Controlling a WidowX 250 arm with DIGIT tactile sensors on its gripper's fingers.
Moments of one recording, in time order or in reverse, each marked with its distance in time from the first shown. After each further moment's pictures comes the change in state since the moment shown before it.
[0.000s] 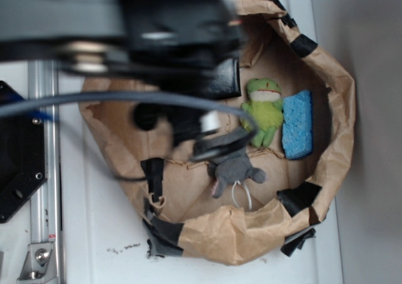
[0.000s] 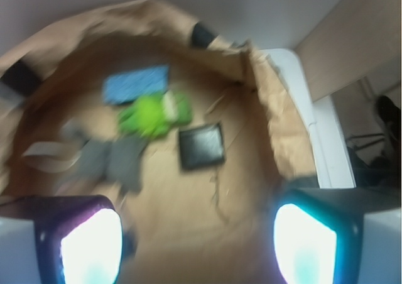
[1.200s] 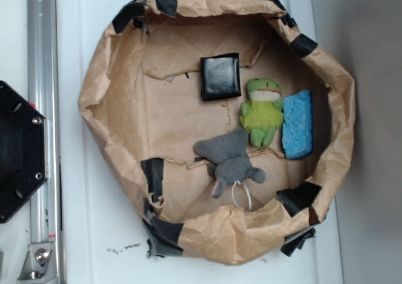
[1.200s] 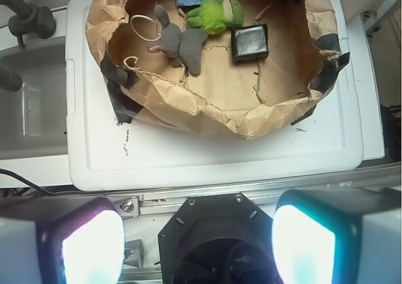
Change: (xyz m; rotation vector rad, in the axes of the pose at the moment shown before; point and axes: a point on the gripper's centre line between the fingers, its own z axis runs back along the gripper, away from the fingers) arm -0.123 -0.010 0.101 -0.189 0.129 -0.130
